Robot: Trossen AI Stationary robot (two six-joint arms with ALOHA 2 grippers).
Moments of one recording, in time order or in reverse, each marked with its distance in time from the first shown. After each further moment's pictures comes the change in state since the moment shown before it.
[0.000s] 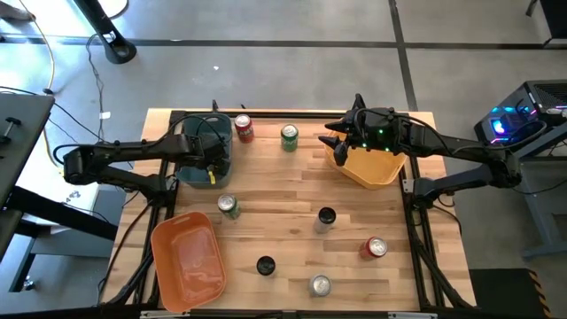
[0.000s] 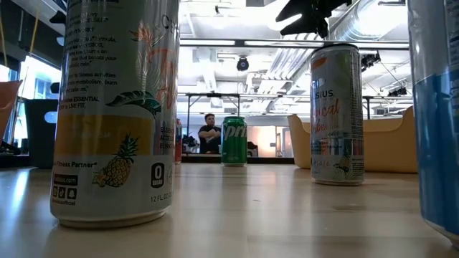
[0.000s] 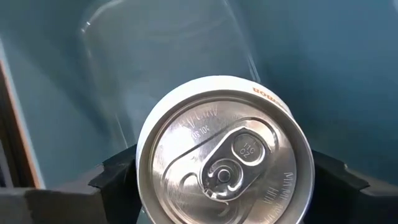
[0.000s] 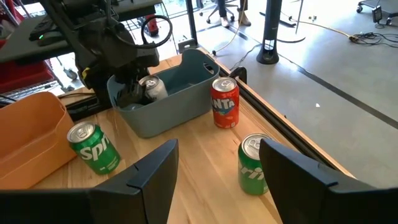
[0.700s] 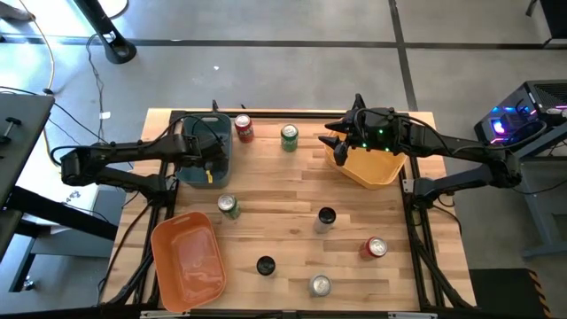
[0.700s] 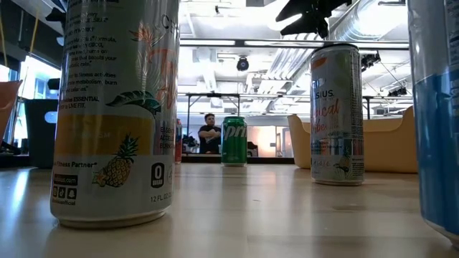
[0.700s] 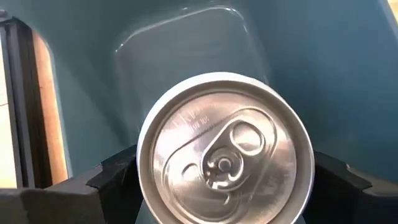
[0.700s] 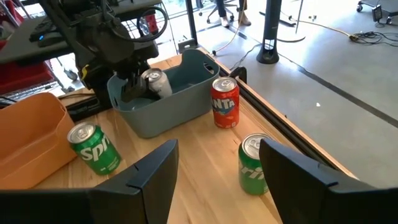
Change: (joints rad) left arm 0.000 -0.032 0.000 -0.011 -0.112 -0.053; right arm 0.000 0.000 0.000 0.000 0.000 0.014
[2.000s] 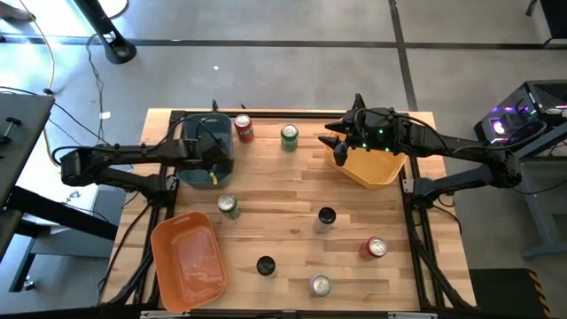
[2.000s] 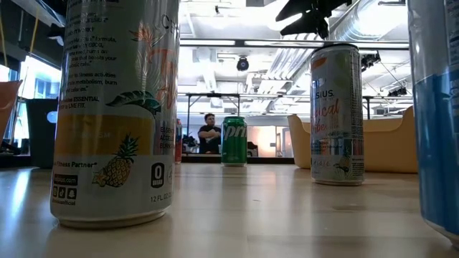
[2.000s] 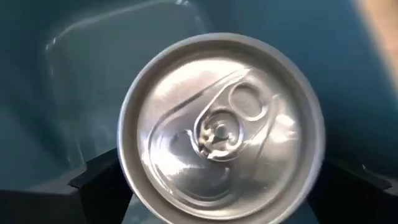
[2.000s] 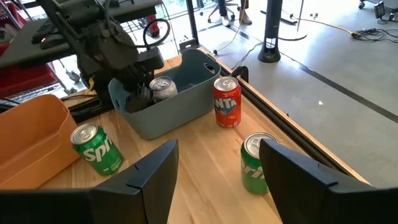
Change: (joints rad) left arm 0.001 -0.003 -0.103 0.250 0.080 0.030; right arm 0.000 0.000 0.000 0.000 -0.006 0.005
